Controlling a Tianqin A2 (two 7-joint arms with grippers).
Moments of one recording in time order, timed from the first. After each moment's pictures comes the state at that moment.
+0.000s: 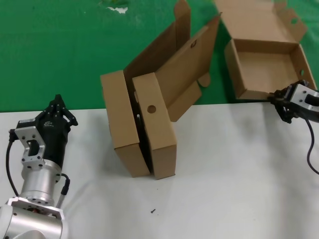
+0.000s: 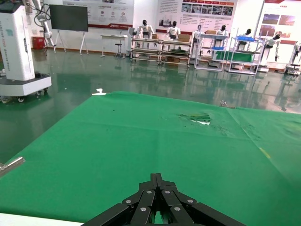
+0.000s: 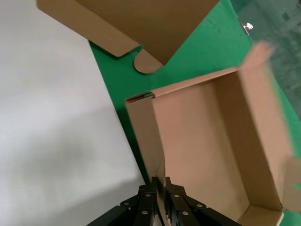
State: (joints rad) left arm -0.35 0.00 1.28 -1.08 -2.30 0.26 0.76; right arm 0.91 0.50 -2.01 0.68 1.26 -0.61 -0.22
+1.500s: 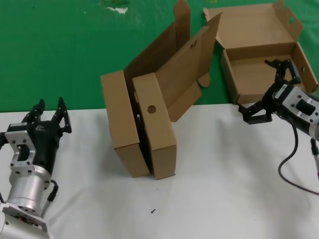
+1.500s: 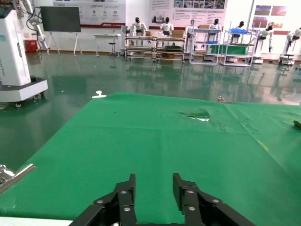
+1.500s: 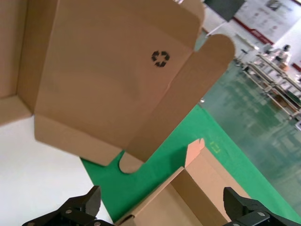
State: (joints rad) left arm -0.26 -0.08 1.36 -1.21 -2.17 0.19 0.57; right arm 0.57 0.54 -1.88 1.20 1.42 -0.49 -0.11
